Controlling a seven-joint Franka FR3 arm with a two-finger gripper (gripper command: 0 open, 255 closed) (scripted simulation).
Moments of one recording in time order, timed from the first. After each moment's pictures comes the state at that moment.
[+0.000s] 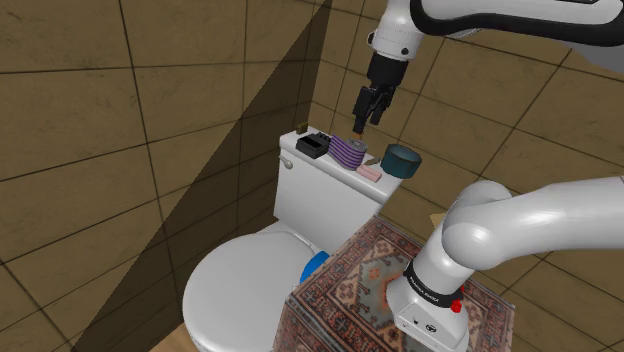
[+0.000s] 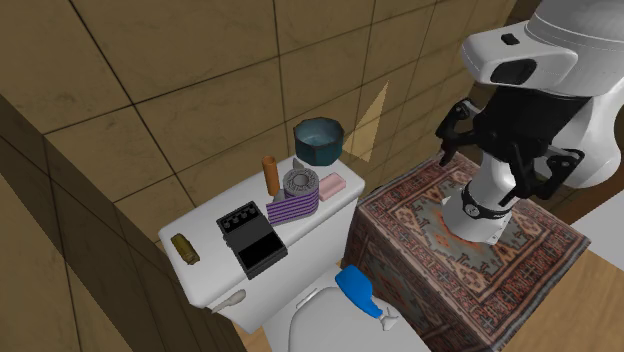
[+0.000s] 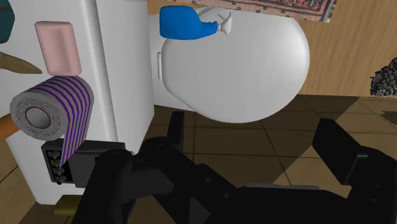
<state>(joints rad) 0.01 -0.82 0.02 -2.45 0.01 1.64 -0.05</state>
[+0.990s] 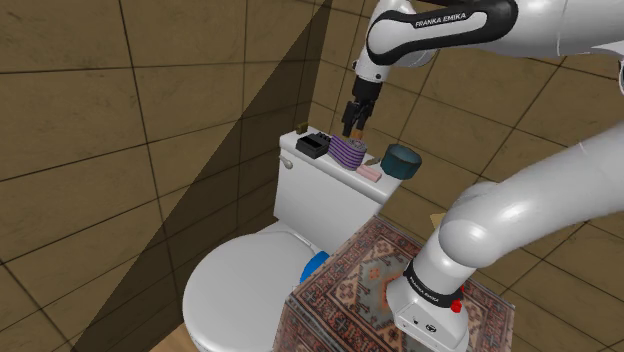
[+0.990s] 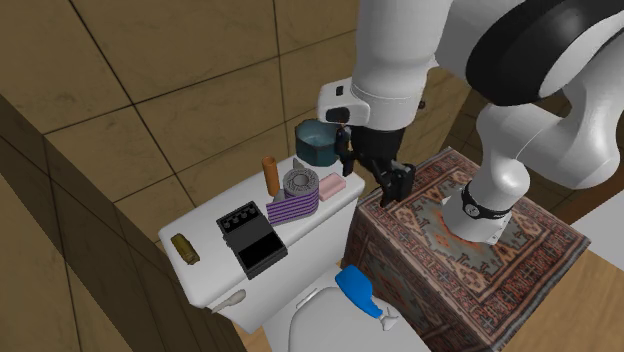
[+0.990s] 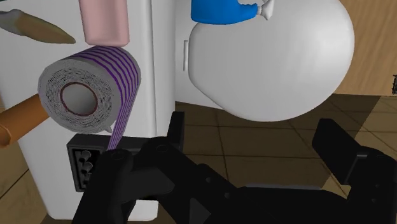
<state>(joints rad) -0.06 -0.46 -0.21 -2.39 -0.08 1.92 -0.30</state>
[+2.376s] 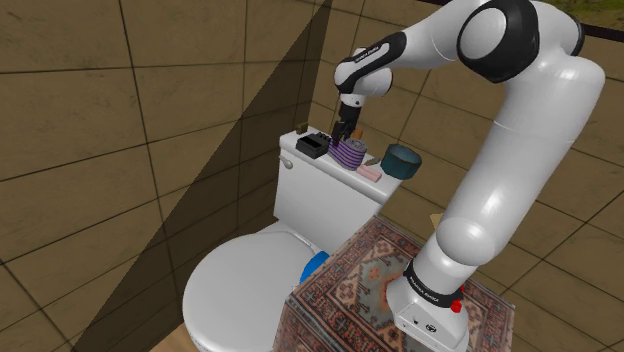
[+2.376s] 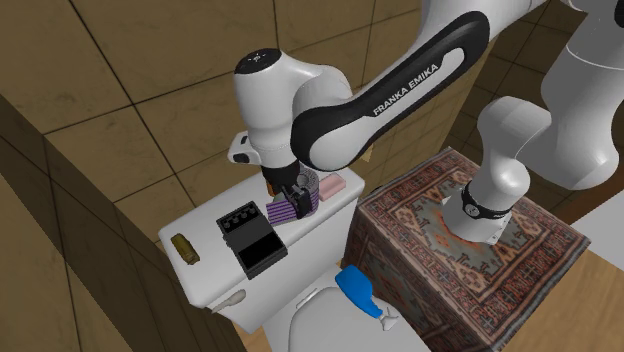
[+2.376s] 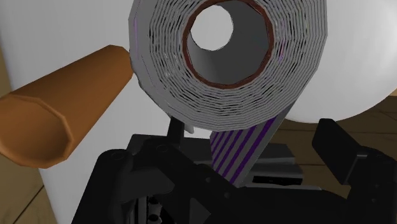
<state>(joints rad) -0.11 0.12 -0.37 -2.12 0.08 2.17 -0.63</state>
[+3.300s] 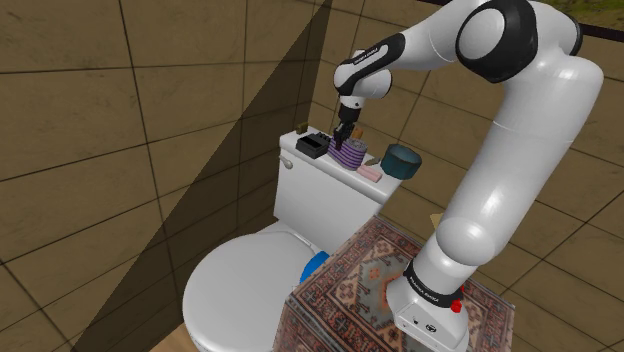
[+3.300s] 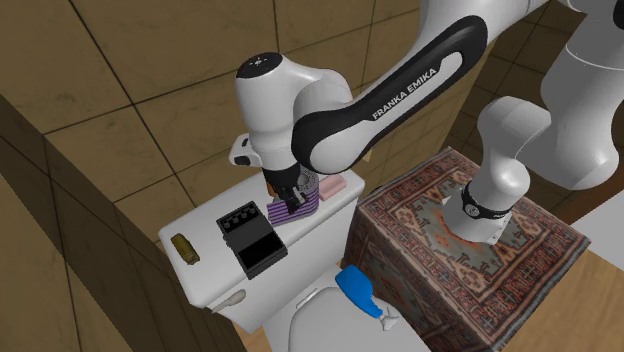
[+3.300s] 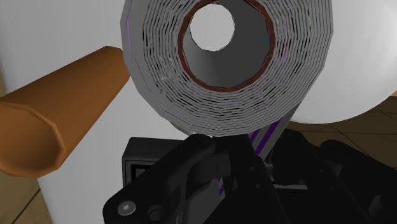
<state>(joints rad) -0.11 0.13 -0.37 -2.12 0.09 2.19 -0.63</state>
